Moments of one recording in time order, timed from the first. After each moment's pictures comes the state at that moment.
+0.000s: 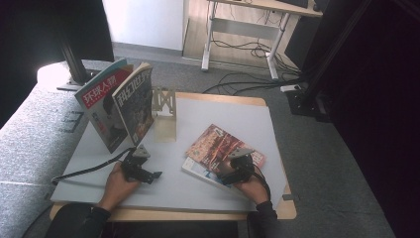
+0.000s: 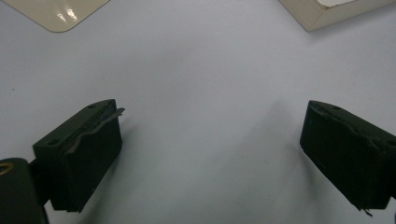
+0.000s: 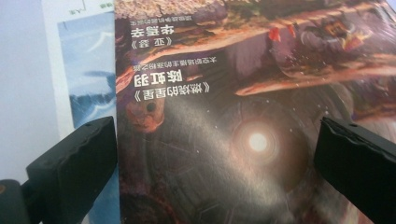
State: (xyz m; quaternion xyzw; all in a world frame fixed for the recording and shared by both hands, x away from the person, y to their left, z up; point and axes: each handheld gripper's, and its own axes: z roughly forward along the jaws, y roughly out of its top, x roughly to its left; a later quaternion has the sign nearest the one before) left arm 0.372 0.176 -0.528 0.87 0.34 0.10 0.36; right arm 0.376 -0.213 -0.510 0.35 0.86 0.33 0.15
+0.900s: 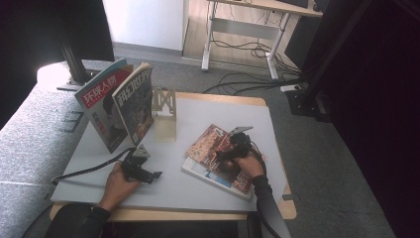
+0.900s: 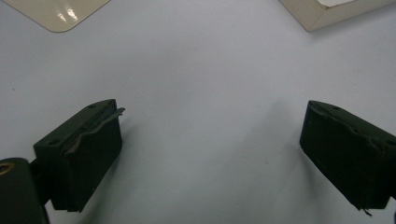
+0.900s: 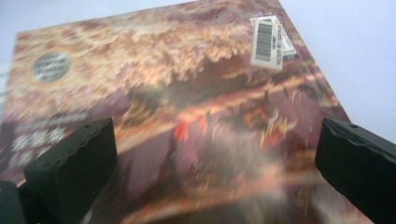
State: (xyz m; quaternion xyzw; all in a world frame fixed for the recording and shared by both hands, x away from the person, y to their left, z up) left arm 0.372 0.176 -0.528 0.87 0.34 0.10 0.36; right arm 0.462 -0.208 -0.503 0.38 0.85 0.34 0.14
